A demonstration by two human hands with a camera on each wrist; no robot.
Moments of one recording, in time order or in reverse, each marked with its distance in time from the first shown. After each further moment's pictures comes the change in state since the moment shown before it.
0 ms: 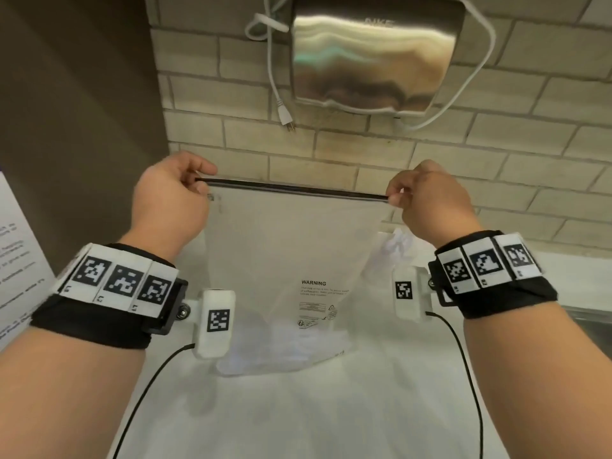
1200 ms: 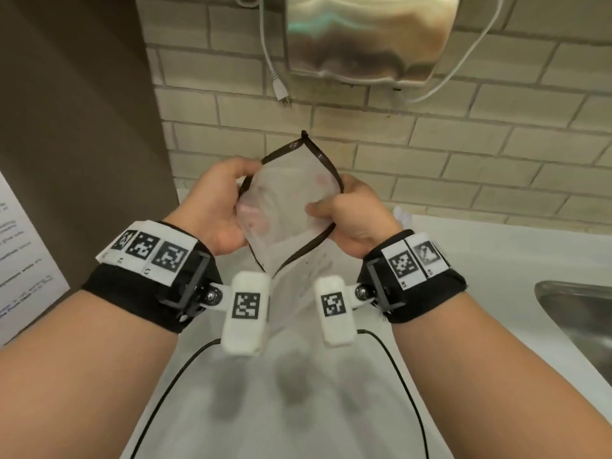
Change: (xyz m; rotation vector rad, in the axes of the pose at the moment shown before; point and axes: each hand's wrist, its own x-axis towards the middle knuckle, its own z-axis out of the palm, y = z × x) left_hand -0.026 0.037 0.033 -0.939 -0.636 -0.863; right_hand -0.026 -0.060 0.066 1.521 -0.381 0.231
